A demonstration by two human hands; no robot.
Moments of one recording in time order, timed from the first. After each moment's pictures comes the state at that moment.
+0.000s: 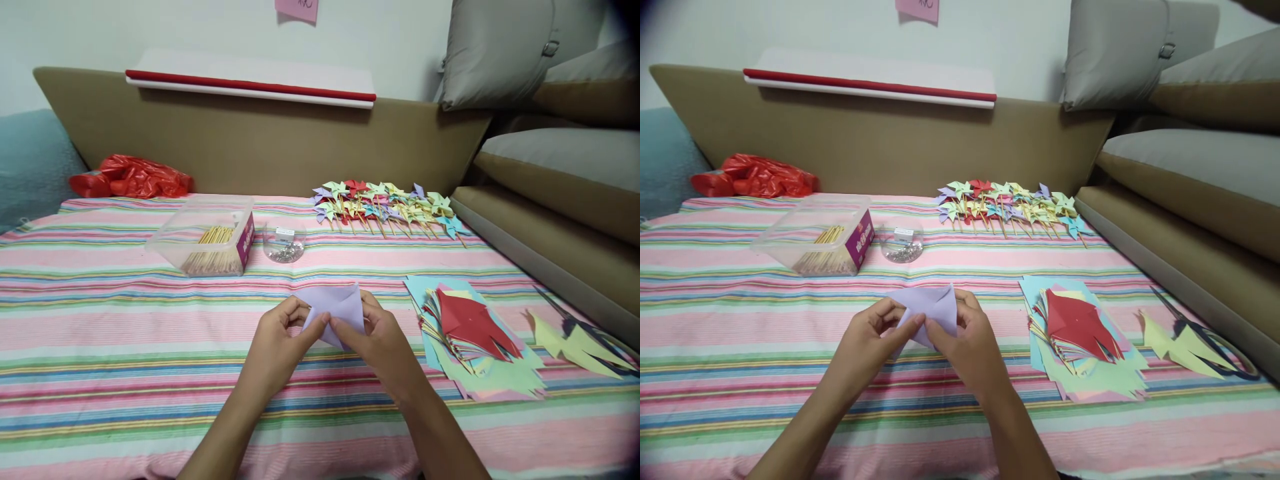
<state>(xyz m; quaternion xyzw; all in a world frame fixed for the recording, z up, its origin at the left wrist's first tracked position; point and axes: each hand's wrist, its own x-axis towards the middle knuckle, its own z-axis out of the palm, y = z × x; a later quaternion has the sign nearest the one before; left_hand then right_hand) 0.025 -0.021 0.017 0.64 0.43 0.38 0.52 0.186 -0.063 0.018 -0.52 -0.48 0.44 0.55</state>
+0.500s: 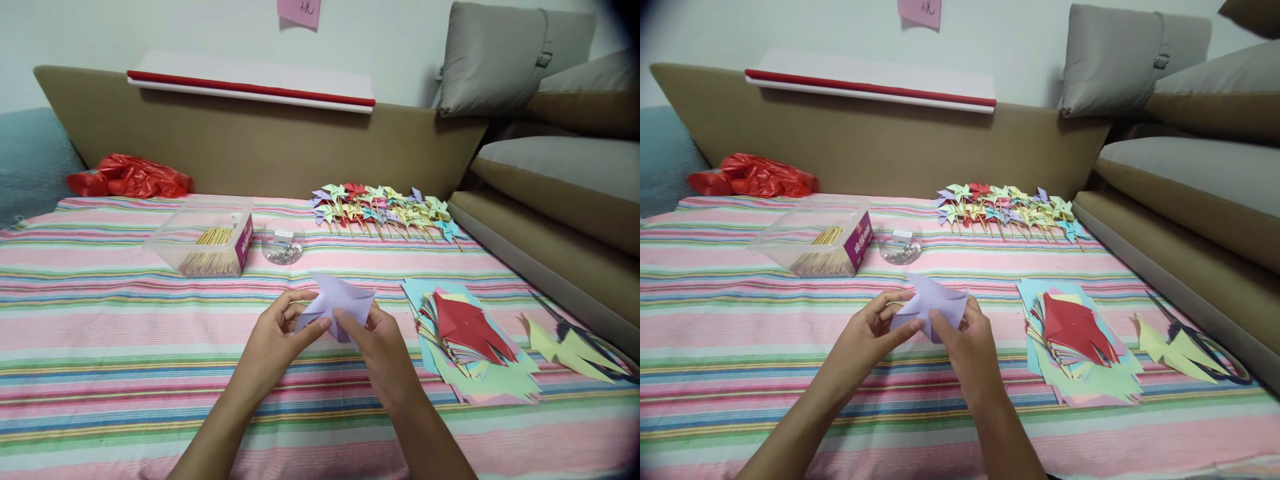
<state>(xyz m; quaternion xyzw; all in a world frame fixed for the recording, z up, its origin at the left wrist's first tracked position) 0.027 -0.018 0.020 0.55 0.36 0.41 0.63 0.177 -0.061 0.013 -0.51 -0.33 0.49 0.62</state>
